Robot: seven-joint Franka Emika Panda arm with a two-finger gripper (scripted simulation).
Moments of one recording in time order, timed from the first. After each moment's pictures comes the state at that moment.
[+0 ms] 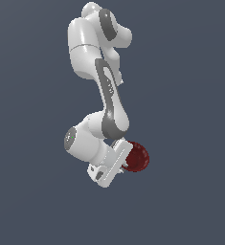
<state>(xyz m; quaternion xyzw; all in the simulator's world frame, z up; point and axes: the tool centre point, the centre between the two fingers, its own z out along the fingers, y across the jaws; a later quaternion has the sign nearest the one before) 0.121 0.052 0.063 -0.87 -0.36 -0.16 0.30</state>
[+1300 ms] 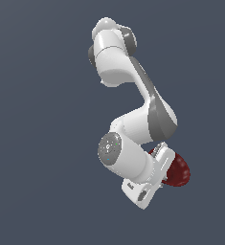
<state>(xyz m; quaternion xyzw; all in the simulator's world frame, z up) 0.192 0.174 0.141 -0.87 -0.36 -0.16 0.30</state>
